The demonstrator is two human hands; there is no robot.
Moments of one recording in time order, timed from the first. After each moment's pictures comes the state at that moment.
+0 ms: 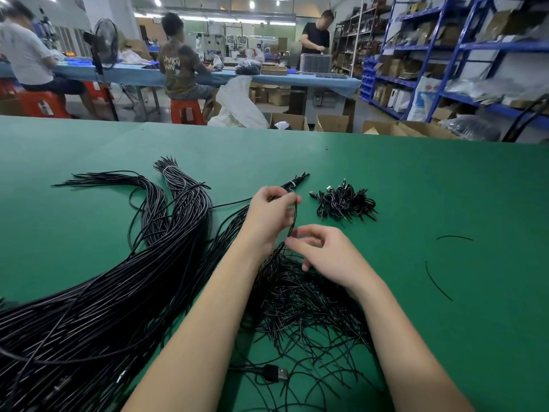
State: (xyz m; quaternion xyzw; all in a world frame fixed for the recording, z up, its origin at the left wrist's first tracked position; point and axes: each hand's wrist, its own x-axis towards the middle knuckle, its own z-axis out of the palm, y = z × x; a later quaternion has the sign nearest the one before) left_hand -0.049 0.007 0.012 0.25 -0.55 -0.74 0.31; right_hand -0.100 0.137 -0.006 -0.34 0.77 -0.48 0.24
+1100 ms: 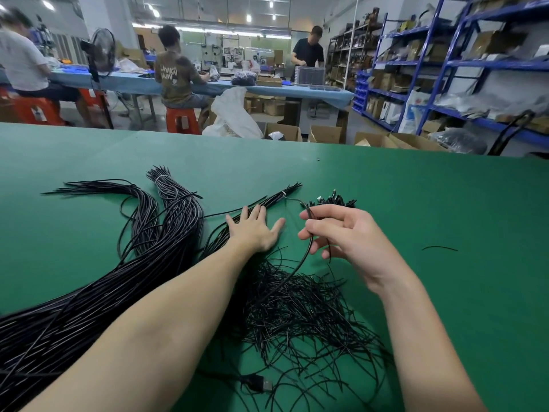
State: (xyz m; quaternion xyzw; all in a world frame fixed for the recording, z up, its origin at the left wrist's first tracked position) left_hand -0.103 -0.067 -0.057 0.36 -0.93 -0.10 0.01; right_hand -0.106 0.174 0.053 -0.36 0.65 -0.61 0.27
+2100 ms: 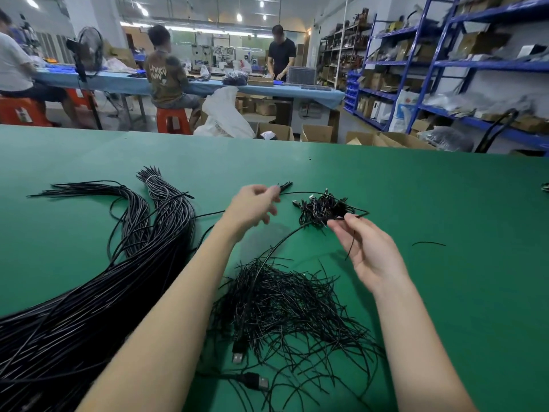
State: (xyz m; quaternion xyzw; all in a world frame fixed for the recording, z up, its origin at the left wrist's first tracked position) left_hand -0.069 -0.031 0.022 0.26 -0.79 -0.51 0.22; right_hand -0.140 0.185 0.019 -0.07 0.47 -0.84 0.27
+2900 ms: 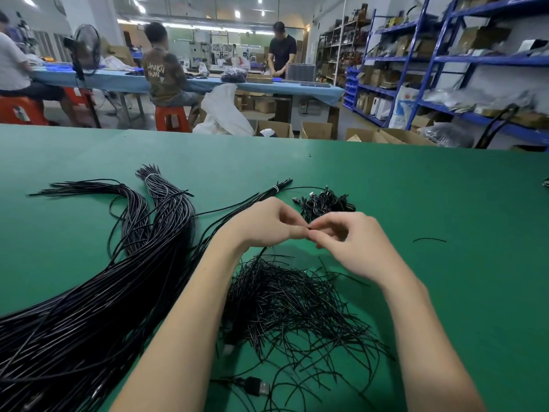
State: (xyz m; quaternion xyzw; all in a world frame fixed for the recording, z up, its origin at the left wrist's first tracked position) left_hand -0.032 0.021 0.053 0.13 -0.91 -0.40 0.07; right_hand -0.125 0.186 0.037 -0.42 0.82 -0.39 0.05
